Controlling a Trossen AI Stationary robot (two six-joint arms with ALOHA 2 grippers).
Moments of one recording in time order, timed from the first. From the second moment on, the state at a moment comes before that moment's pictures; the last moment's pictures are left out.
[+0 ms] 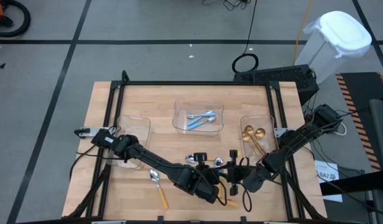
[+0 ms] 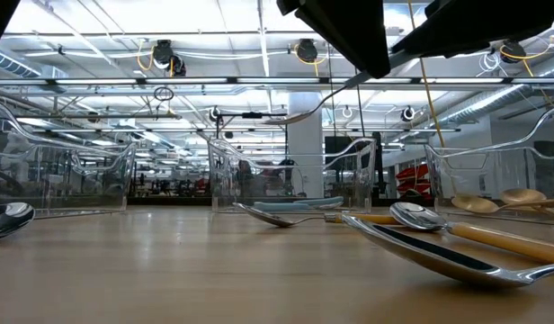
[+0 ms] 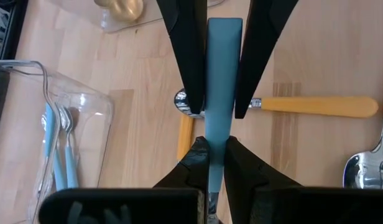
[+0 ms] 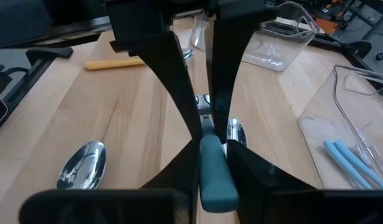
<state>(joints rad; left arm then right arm) -0.45 2.38 2.30 -1.10 -0.58 -0.34 0.69 1.47 0.73 0.12 0.70 0.23</state>
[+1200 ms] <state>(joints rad) -0.60 2.37 2.29 -1.46 -0.96 -0.62 0.35 1.18 0.73 -0.11 0.59 -0.05</state>
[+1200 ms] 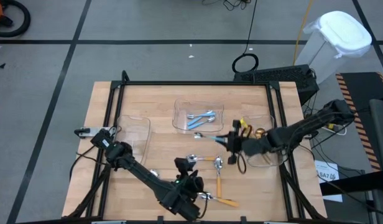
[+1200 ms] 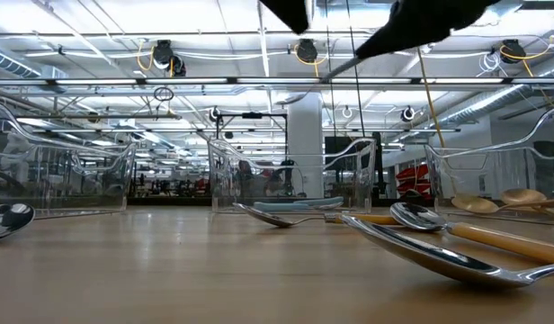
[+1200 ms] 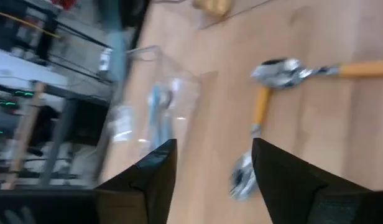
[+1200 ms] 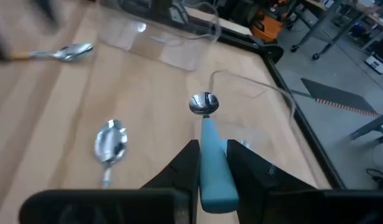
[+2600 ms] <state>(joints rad) -0.56 1.45 0.70 0.61 -0.81 0.00 -0.32 1.43 0.73 0.13 -0.08 -0.31</state>
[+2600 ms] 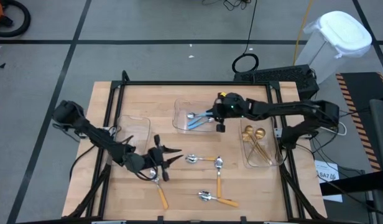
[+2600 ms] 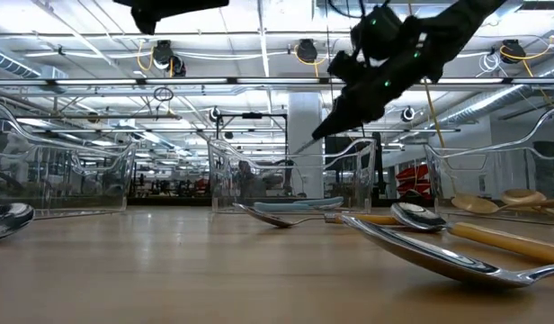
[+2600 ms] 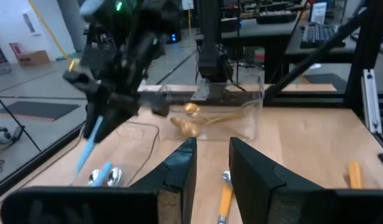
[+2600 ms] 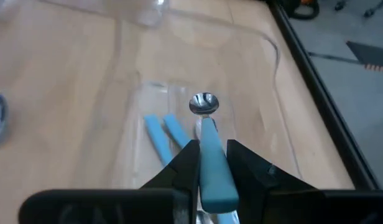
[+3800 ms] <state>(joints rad) -0.53 1.45 0.70 0.51 -0.81 -0.12 -0.20 1.26 0.73 0.09 -0.10 -0.19</state>
